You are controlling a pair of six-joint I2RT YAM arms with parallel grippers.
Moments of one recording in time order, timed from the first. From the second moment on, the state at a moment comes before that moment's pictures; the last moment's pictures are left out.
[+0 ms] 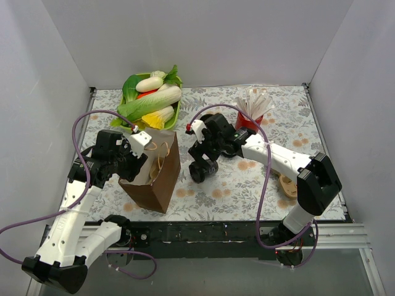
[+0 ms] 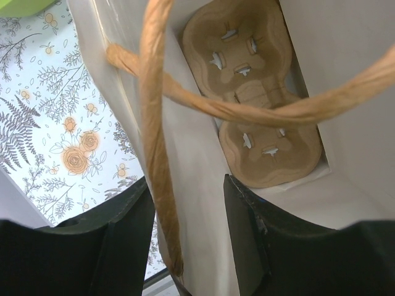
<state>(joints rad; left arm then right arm) -0.28 0.88 1.09 -1.10 0.12 0.38 0.81 1.63 1.27 -0.52 -0.22 -0.18</state>
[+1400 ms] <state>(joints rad) -0.28 1.11 1.46 -1.09 0.36 0.23 0.78 1.75 1.12 -0.33 -0.41 -0.80</state>
